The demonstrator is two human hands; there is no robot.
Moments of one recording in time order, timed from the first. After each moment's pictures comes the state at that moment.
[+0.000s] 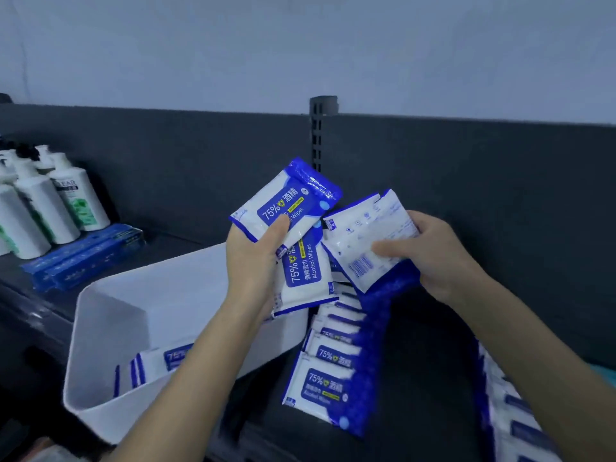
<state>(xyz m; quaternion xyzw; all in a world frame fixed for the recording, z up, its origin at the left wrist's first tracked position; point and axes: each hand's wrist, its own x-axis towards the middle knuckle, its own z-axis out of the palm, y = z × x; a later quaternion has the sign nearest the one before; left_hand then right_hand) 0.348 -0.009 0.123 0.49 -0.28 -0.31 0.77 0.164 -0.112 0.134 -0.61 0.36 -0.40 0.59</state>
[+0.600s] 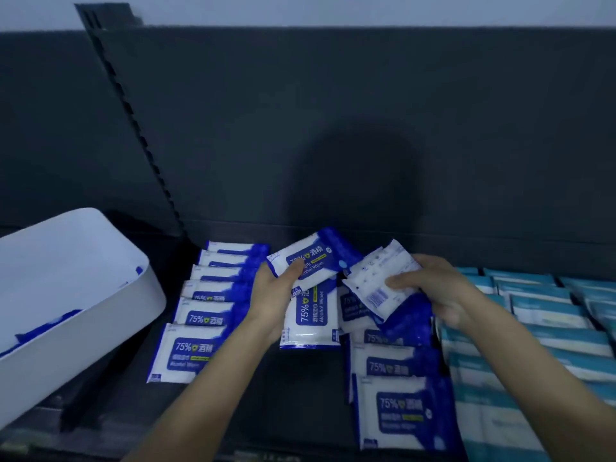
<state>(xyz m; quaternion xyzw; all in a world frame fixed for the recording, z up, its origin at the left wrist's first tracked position) 0.167 -0.079 -0.009 0.55 -0.27 -0.55 0.57 -0.064 -0.124 0.021 -0.44 0.58 -0.32 0.61</state>
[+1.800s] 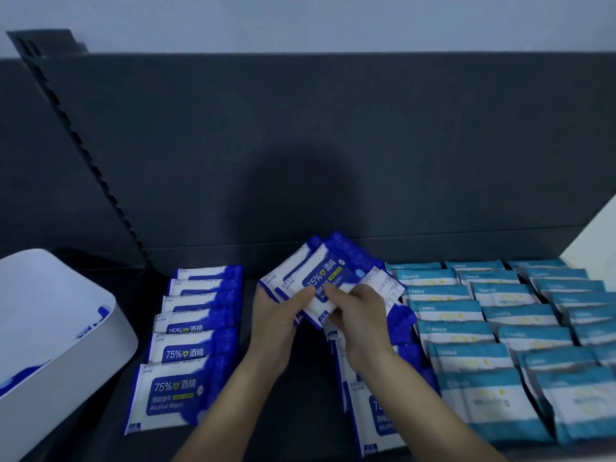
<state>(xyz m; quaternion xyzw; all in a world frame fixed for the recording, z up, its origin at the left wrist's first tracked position) 0.145 -0.066 -0.007 0.40 -0.33 -0.60 0.61 0.035 -0.066 0.002 -0.26 0.53 -0.56 0.59</state>
